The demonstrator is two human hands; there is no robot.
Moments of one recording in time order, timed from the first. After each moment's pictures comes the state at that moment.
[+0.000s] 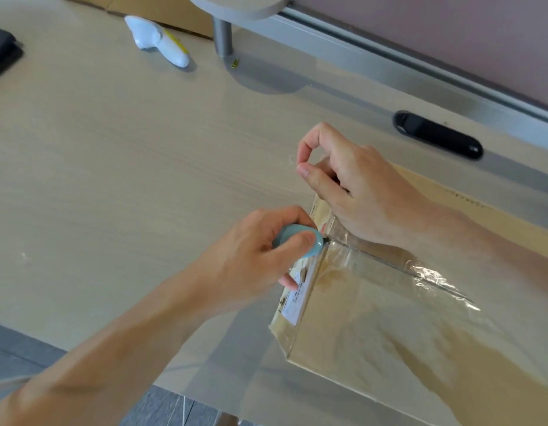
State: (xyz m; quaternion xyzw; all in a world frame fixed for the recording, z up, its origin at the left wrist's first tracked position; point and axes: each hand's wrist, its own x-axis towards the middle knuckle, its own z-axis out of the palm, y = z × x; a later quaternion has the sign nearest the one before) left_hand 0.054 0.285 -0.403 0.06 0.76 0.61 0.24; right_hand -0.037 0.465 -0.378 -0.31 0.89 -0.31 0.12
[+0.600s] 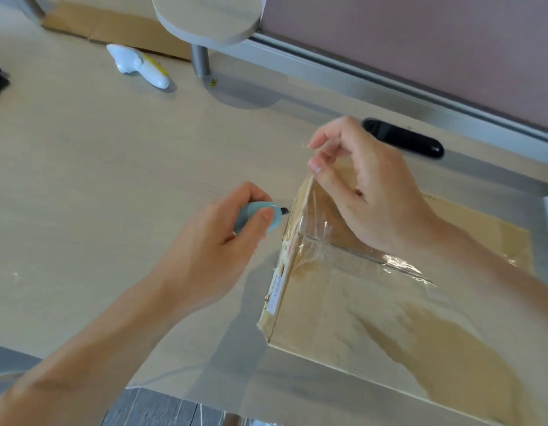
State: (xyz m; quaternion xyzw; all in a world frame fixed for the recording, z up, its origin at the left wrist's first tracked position) left_hand 0.060 0.276 -0.385 0.03 0.82 0.56 0.10; right_hand -0.012 0.492 -0.352 -0.25 0.90 -0.34 -0.03
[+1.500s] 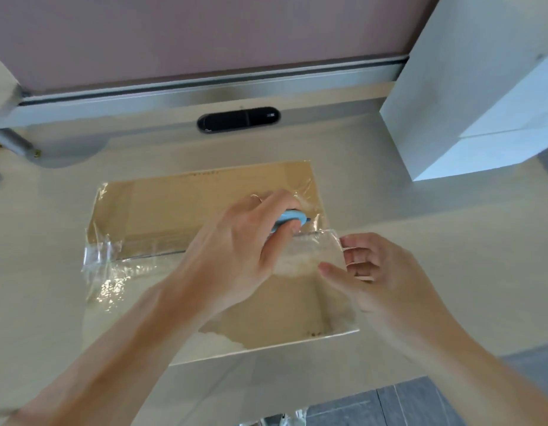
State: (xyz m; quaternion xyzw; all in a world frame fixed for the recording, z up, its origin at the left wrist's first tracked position) left_hand 0.074 0.518 -0.348 0.38 0.85 0.35 0.05; right_hand 0.196 0.700 -0.364 0.31 0.76 -0.58 0.02
